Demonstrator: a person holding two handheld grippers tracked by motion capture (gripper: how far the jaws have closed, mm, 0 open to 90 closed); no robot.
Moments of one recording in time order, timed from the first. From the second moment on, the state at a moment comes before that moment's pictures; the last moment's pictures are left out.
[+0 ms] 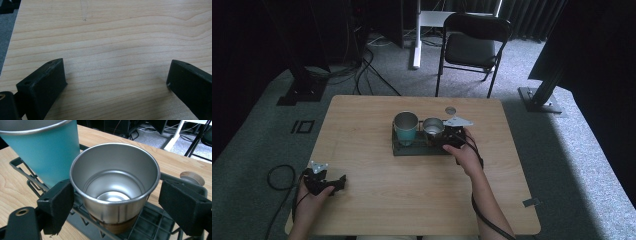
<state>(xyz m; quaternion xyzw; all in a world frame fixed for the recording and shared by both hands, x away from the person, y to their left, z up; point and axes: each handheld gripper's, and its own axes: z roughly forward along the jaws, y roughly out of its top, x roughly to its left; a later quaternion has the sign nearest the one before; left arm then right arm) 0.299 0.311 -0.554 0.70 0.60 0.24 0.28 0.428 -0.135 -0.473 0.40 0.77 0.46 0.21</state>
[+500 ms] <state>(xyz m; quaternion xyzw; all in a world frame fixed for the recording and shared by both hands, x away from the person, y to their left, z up) 0.299 0.311 -0.554 0.70 0.60 0.24 0.28 0.419 -0.147 -0.468 0.40 0.75 0.48 0.21</state>
